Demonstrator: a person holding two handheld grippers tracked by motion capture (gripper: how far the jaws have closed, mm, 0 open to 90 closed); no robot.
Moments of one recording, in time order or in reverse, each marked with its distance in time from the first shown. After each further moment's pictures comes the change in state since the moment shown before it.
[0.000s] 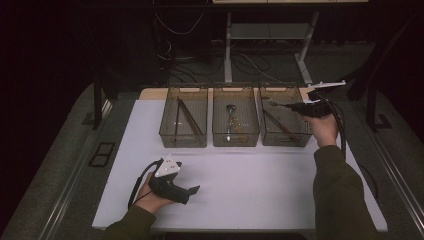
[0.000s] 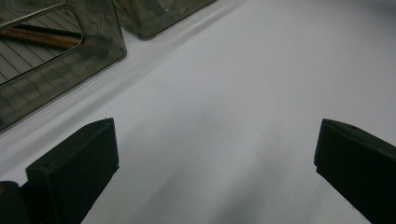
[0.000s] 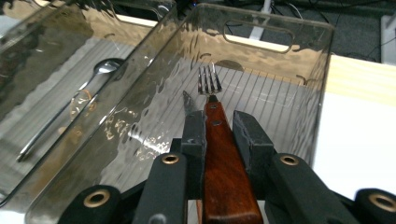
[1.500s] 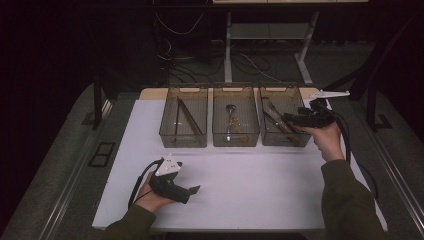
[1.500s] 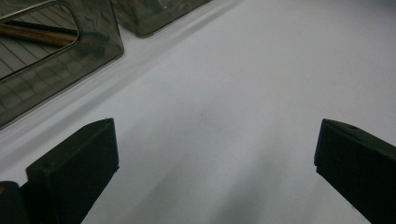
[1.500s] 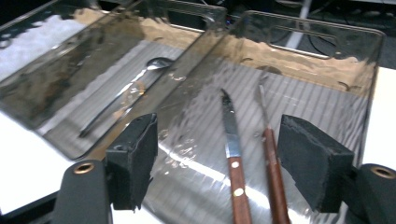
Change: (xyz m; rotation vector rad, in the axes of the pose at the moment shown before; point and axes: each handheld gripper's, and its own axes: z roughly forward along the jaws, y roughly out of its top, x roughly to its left) left arm 0.003 0.000 0.002 0.004 -0.015 -0.007; right arm 0.015 -0.024 -0.020 -0.076 0.133 -0.056
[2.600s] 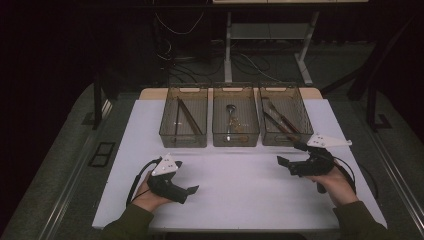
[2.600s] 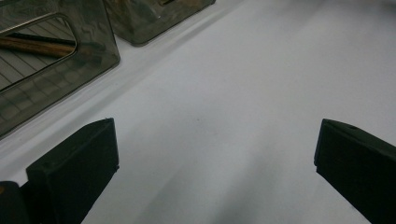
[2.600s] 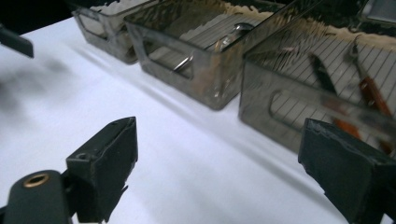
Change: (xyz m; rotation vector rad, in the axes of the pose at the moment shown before) left arm 0.003 0.000 -0.004 -0.029 -0.038 0.020; right arm 0.069 -0.095 -0.043 -0.063 0.142 -0.129
